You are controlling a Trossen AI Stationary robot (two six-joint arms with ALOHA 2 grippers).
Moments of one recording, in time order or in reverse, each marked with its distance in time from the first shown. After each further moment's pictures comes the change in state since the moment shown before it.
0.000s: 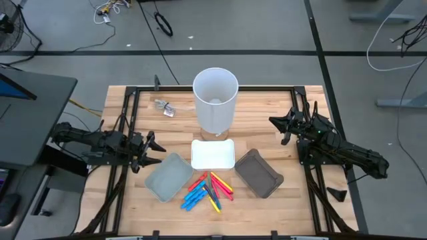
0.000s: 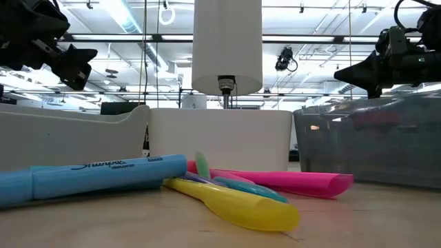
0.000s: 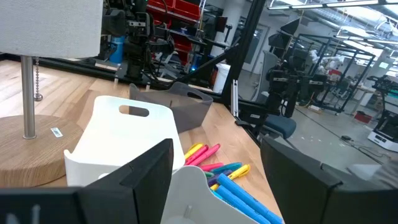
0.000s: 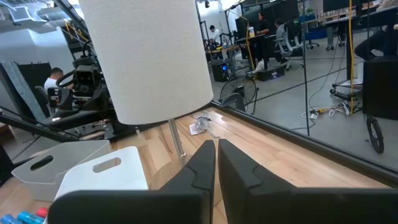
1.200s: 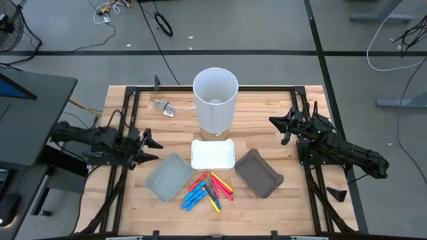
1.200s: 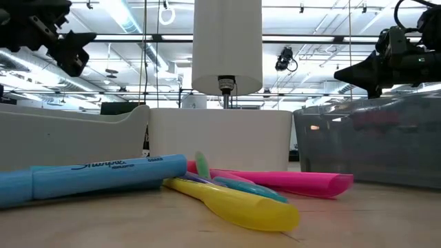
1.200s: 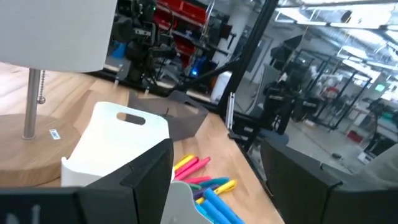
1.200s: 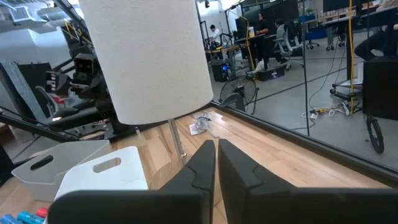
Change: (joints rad) left arm 0.000 0.037 0.152 -0.123 -0.023 -0.096; right arm 0.000 0.000 0.000 0.000 0.000 0.000
